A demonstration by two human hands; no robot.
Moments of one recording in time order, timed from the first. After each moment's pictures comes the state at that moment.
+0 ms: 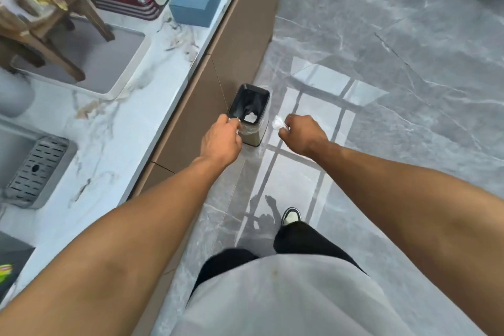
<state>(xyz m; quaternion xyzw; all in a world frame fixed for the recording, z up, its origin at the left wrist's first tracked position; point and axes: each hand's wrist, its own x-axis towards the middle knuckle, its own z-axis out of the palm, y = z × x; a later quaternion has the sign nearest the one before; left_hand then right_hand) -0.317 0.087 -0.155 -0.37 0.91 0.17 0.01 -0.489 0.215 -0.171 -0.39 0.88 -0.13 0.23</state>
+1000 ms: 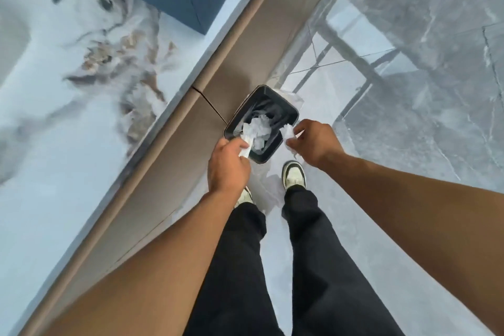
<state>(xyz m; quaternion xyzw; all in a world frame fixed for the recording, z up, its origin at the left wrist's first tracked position) -0.530 -0.147 -0.413 -0.61 0.70 0.37 0.02 -0.727 -0.096 -0.428 -0.34 0.85 -0.05 0.40</state>
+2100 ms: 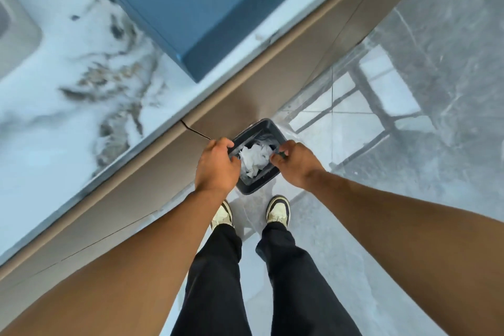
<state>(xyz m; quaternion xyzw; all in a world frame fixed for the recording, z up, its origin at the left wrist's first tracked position) -0.586 -0.194 -0.418 -0.70 0.63 0.34 -0.02 -0.773 -0.166 -0.436 -0.46 0.75 -0.01 0.47</state>
